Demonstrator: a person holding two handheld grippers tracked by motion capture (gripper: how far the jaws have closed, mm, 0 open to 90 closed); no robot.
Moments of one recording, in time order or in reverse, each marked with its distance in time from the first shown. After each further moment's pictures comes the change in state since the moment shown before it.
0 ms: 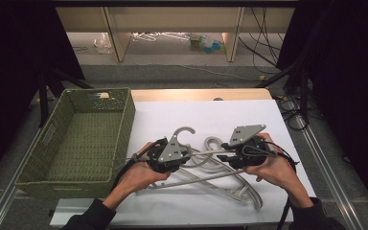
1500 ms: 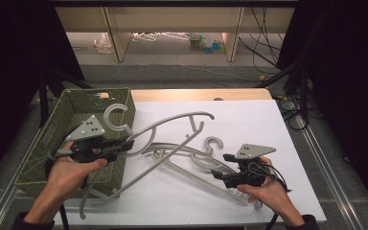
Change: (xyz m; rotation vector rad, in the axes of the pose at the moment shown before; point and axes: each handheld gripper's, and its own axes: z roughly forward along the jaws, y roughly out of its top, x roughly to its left) left arm 0.048 -0.028 -0.158 -0.127 0.135 -0.396; right arm 0.028 -0.052 0.025 -0.188 0.033 0.287
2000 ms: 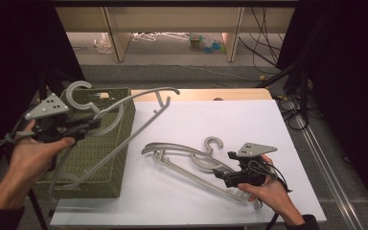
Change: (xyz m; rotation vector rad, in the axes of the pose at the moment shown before) left arm 0.058 0.021 -0.044 -0.012 0.184 -0.004; right arm -0.004 -0.003 0.001 0.004 -0.051 0.055
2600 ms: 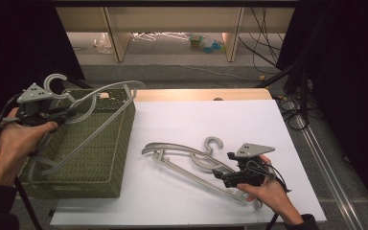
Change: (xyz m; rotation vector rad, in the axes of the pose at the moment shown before) left arm 0.074 -0.022 0.014 0.112 0.199 -0.036; right arm 0.000 -0.002 0.004 0.023 0.000 -0.006
